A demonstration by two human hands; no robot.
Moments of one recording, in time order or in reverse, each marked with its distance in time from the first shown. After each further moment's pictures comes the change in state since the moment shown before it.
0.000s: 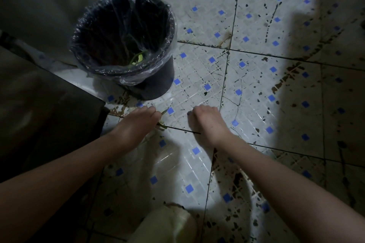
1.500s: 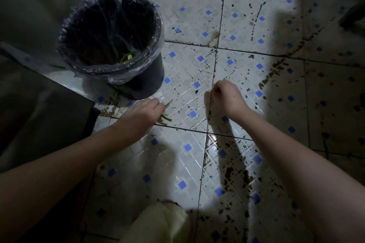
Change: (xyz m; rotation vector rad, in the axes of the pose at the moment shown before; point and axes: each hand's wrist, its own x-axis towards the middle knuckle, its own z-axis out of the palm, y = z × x) left_hand 0.005 0.021 -0.021 -0.107 0.250 0.122; right_hand 0.017 0.071 -0.049 0.131 0.114 0.274
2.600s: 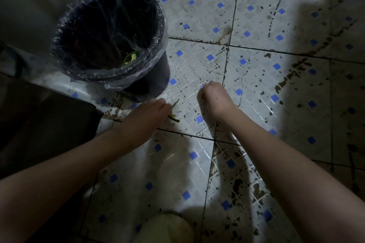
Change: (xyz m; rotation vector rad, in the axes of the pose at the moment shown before) left_hand 0.022 -0.006 0.010 -0.031 -0.062 -0.064; right_hand 0.033 -0.031 0.033 -0.101 -0.140 -0.104
